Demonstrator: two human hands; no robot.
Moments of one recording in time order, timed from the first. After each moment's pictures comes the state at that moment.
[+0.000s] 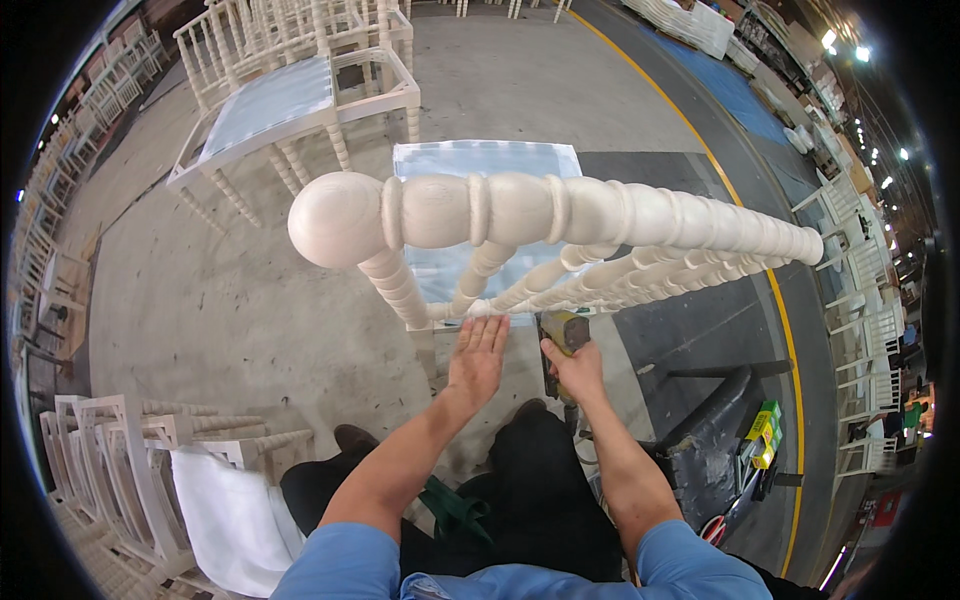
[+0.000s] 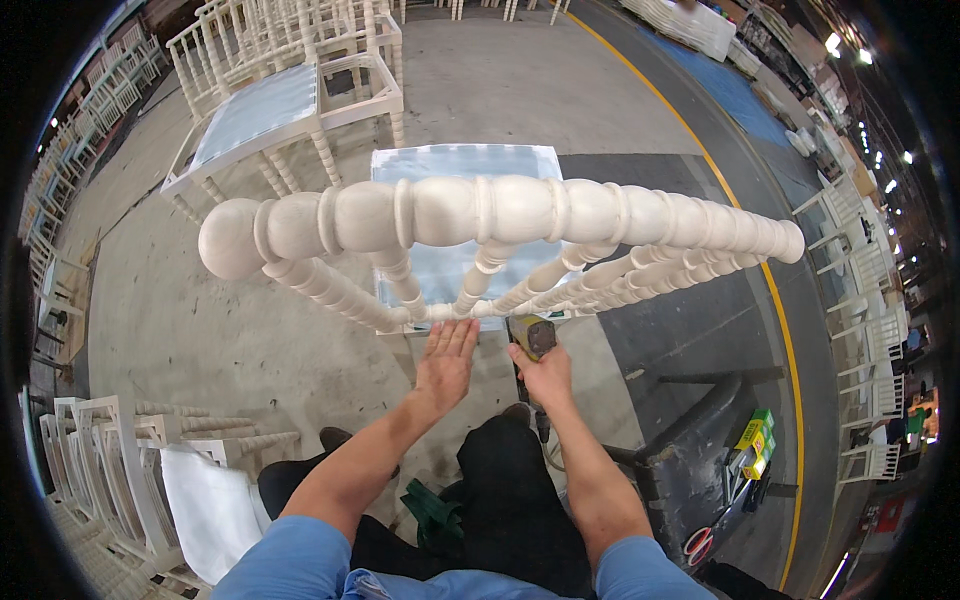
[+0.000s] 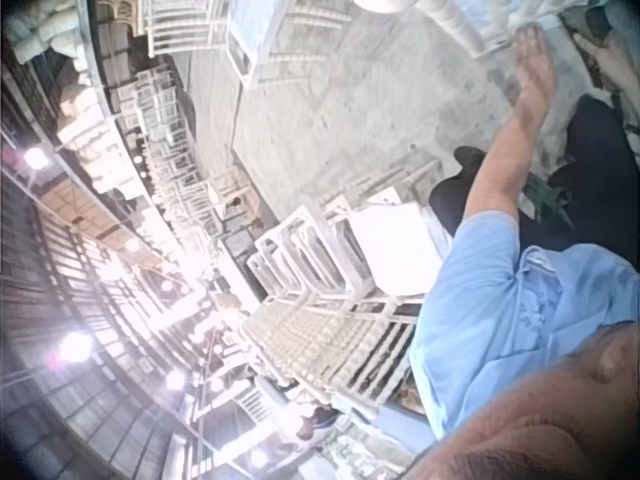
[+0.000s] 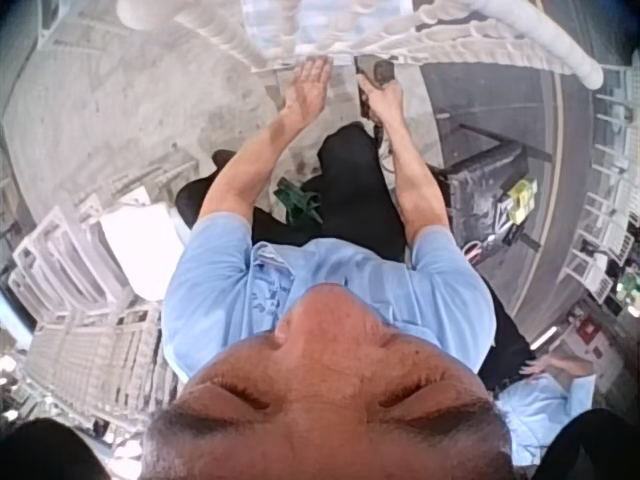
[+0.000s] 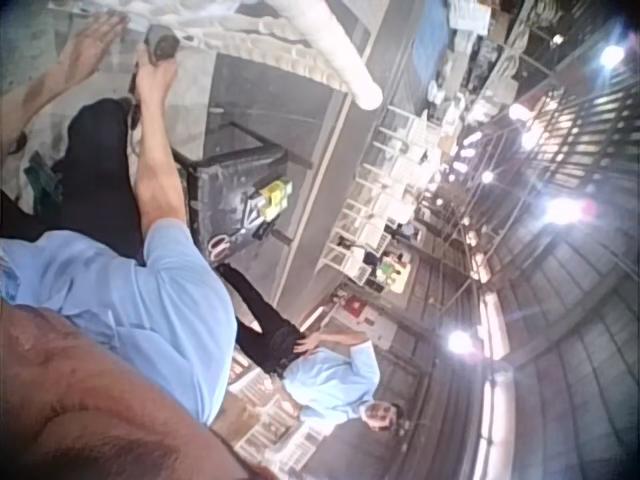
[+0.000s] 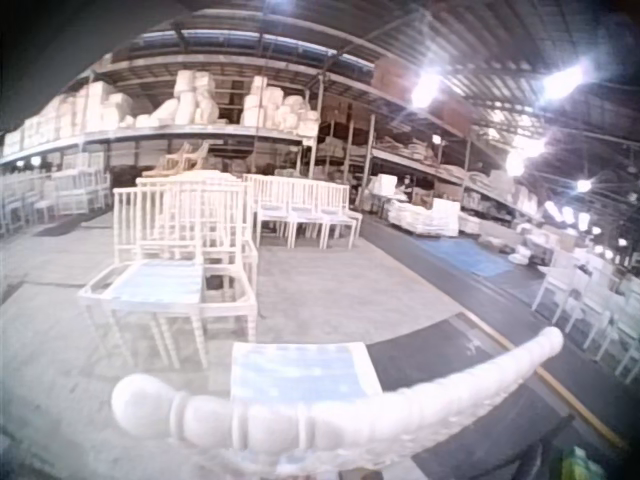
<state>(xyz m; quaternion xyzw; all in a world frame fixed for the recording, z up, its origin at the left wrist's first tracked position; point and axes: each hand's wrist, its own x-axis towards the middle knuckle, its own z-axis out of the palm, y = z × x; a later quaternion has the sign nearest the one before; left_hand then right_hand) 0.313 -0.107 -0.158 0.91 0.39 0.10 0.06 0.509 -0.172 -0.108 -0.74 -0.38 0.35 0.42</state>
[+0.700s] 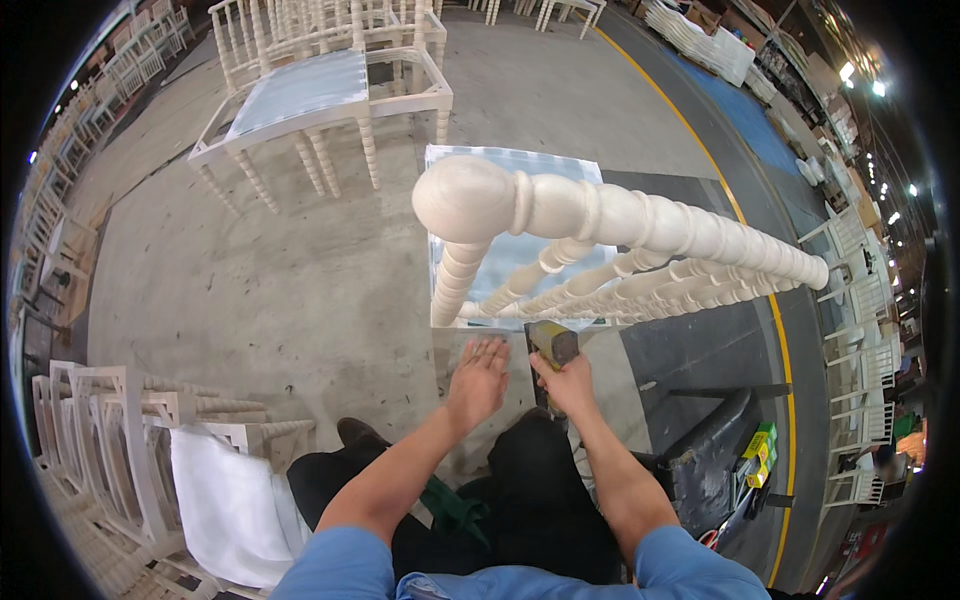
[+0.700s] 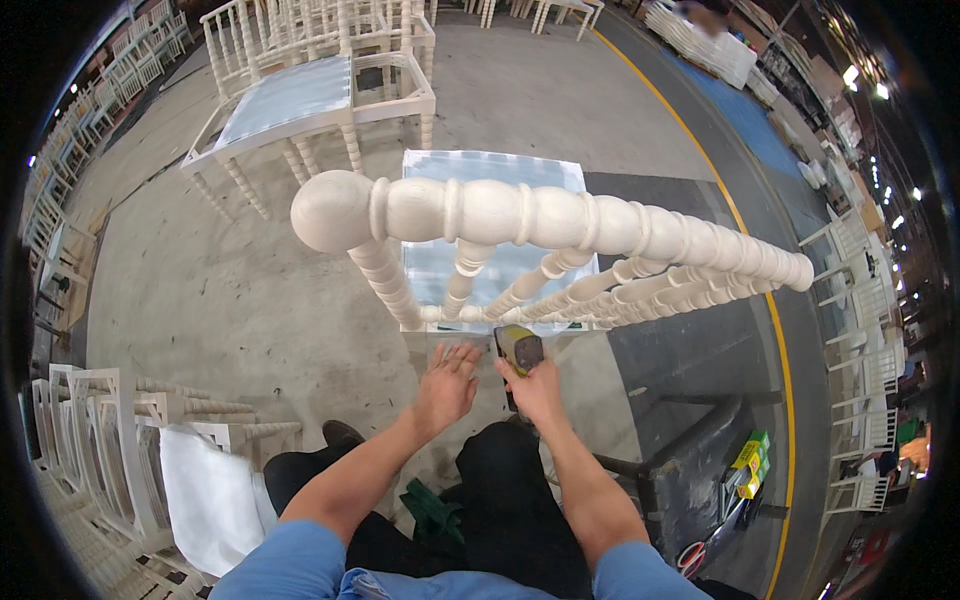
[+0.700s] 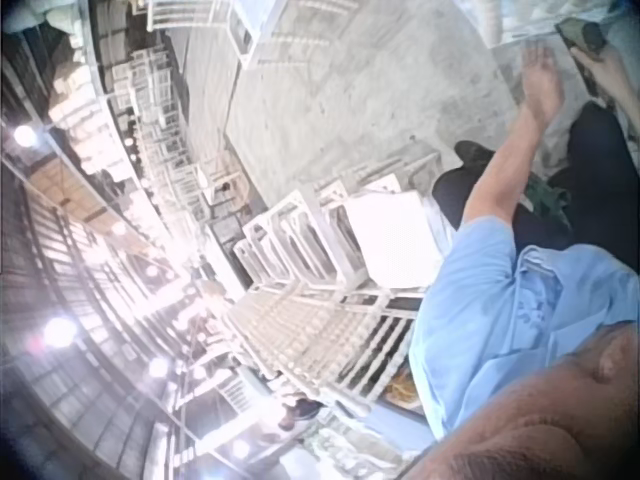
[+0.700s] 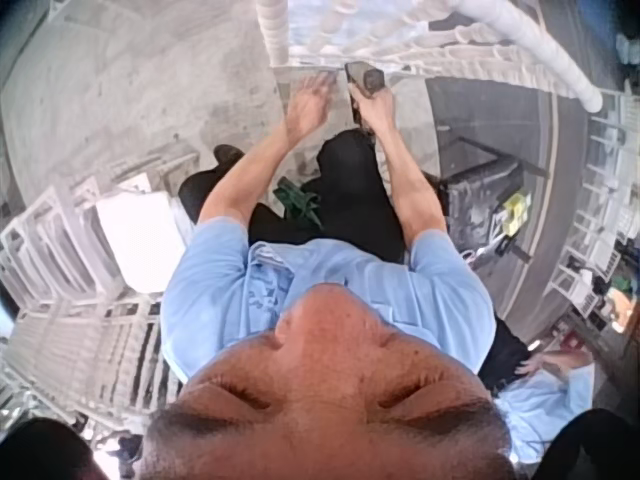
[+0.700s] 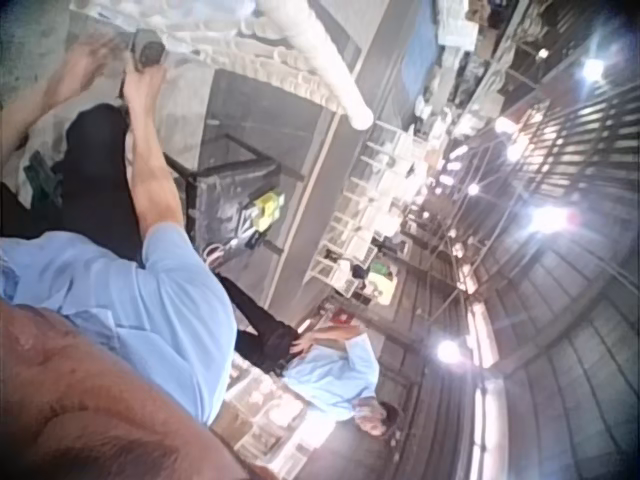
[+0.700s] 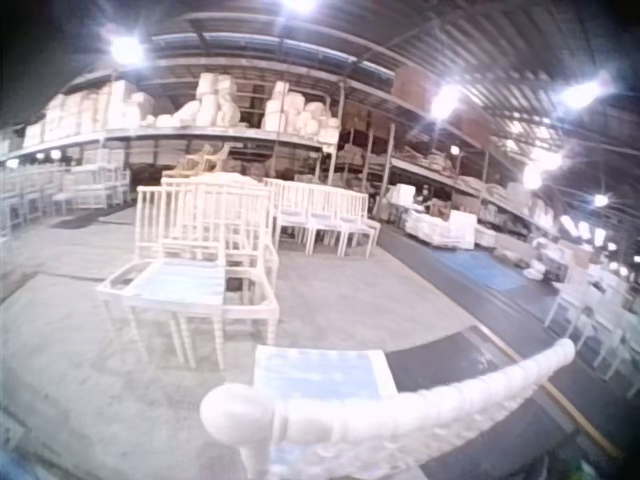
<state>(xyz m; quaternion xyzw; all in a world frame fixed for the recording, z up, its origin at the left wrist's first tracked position) 0.265 -0.126 -0.169 0.88 0.40 0.17 0.20 0.455 -0.166 -0.100 -0.73 -0.40 0.39 0.39</state>
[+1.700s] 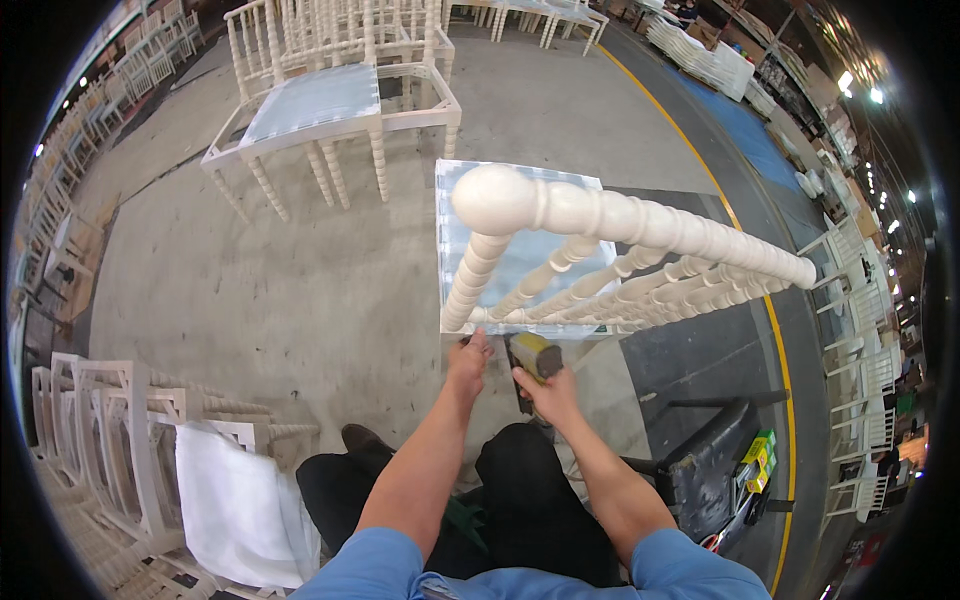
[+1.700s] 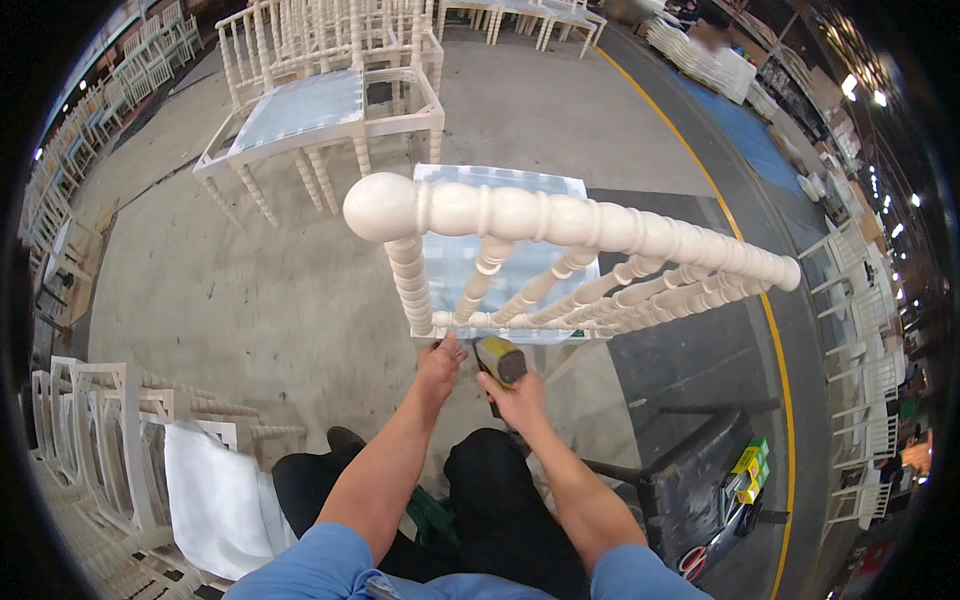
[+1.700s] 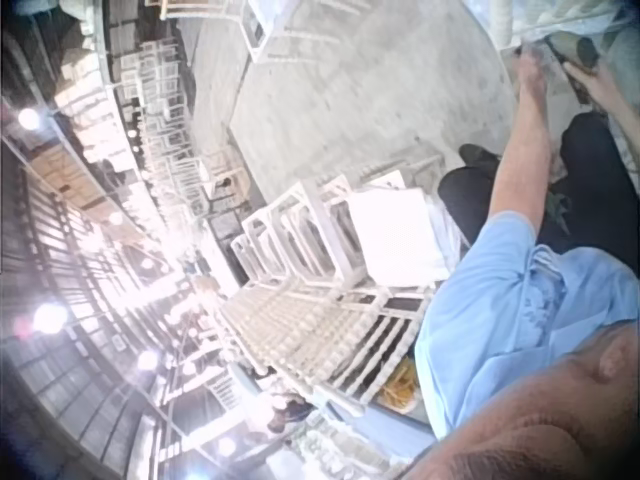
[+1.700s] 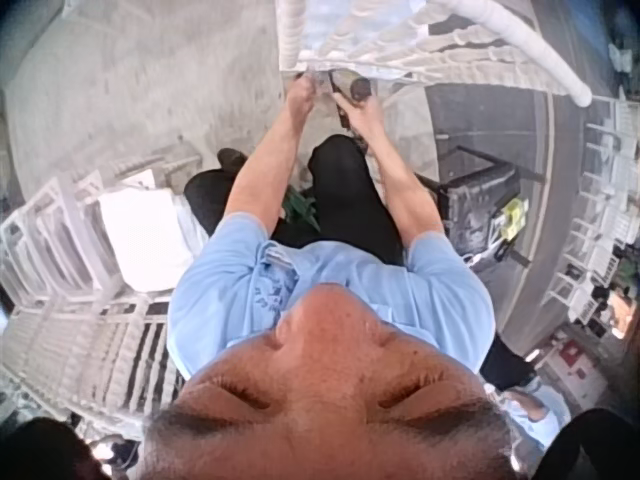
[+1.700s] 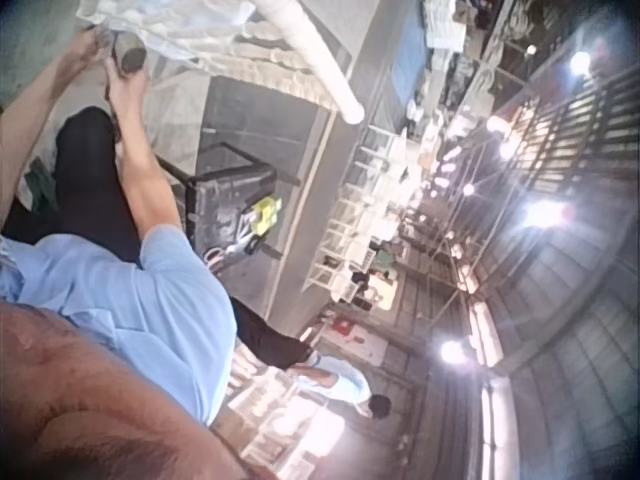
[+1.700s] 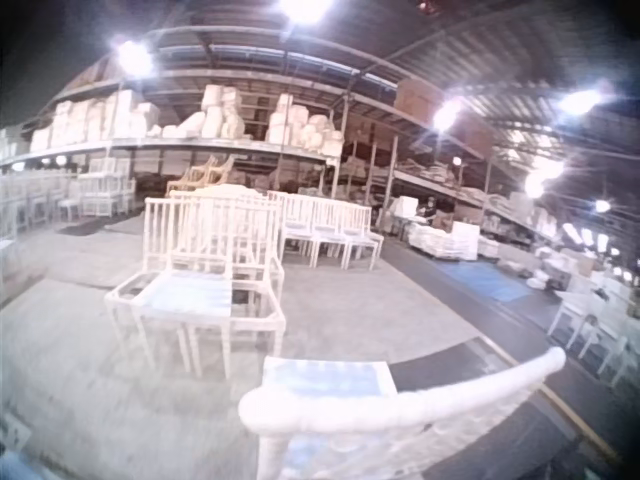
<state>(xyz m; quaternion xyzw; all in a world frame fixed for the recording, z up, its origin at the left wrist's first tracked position) 0.281 -0.070 -0.193 0.14 0.47 0.45 0.75 0.418 -0.172 -0.092 -0.65 -0.45 0.43 0.43</state>
